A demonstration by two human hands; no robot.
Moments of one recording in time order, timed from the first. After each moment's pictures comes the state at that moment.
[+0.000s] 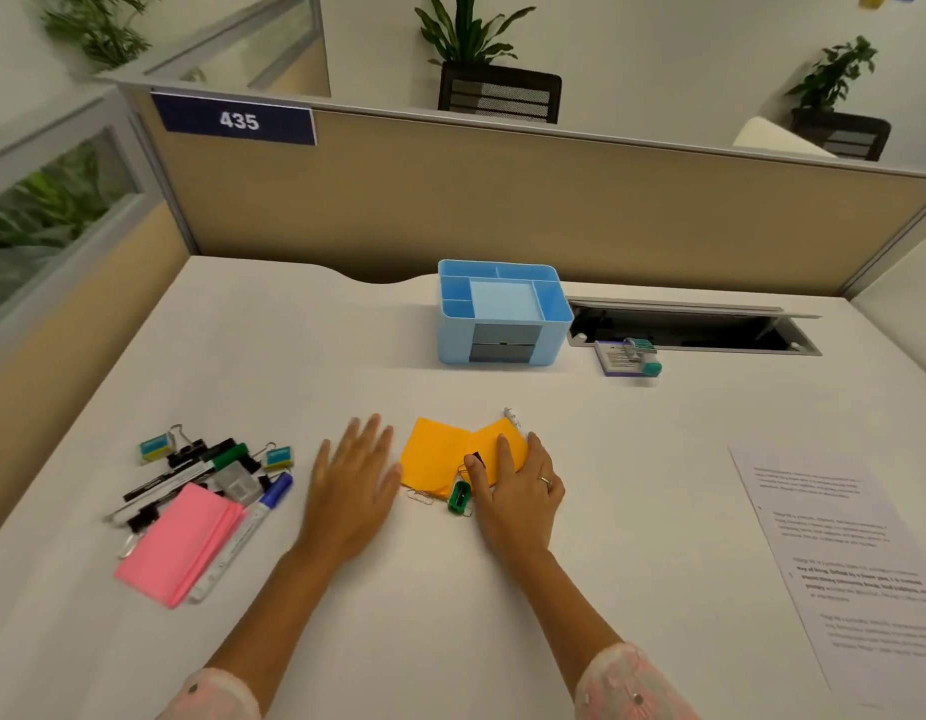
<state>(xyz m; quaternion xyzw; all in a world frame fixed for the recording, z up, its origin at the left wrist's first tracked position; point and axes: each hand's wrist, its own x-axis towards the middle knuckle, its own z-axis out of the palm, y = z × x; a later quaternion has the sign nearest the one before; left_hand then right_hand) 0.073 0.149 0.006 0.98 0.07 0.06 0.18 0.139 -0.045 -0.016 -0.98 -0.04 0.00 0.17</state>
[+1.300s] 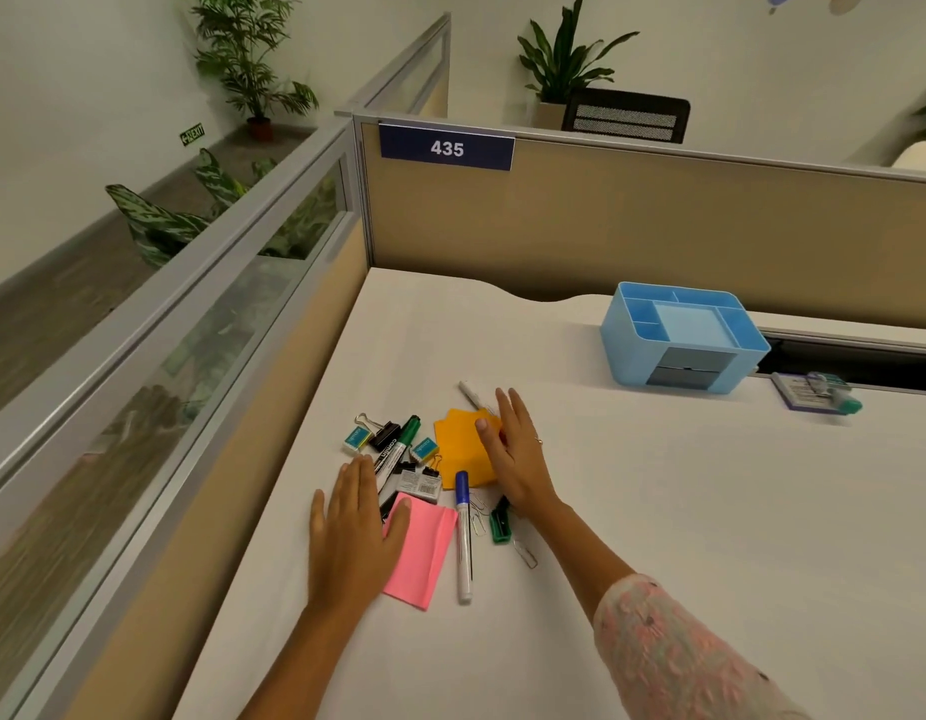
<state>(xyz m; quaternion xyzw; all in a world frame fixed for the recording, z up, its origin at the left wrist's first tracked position) -0.046 0.331 -0.011 0.95 0.25 0.07 0.15 0.120 0.186 -0.007 -0.85 -0.22 0.08 0.48</state>
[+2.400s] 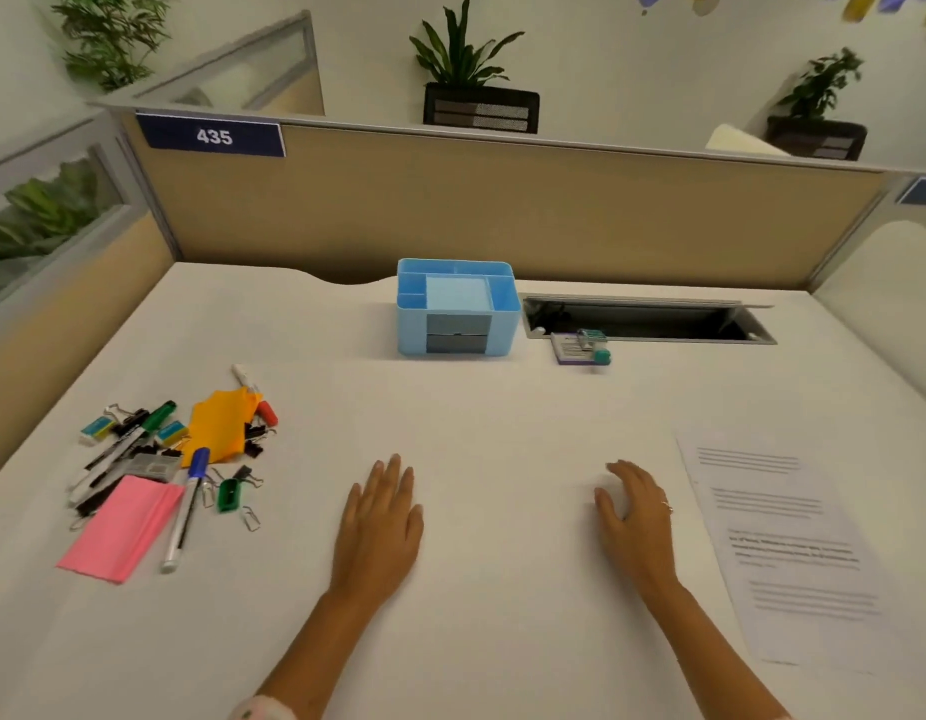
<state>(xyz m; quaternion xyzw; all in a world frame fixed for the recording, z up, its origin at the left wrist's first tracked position) 0.045 0.018 -0.021 0.98 0.09 0.05 0.16 0.141 -0.271 -0.007 -0.93 -0.05 -0.09 0.36</state>
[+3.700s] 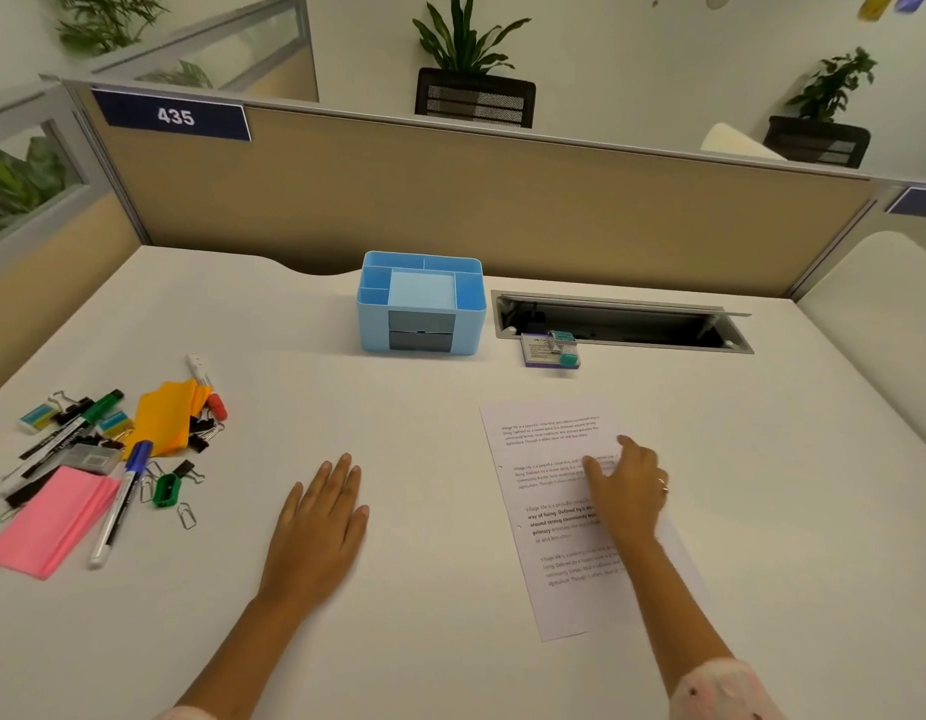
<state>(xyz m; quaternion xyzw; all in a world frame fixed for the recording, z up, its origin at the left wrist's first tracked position) 0.045 0.018 -0.023 0.99 0.12 0.04 0.12 0.203 -0.290 0.022 -0.96 0.09 -0.05 0.25</state>
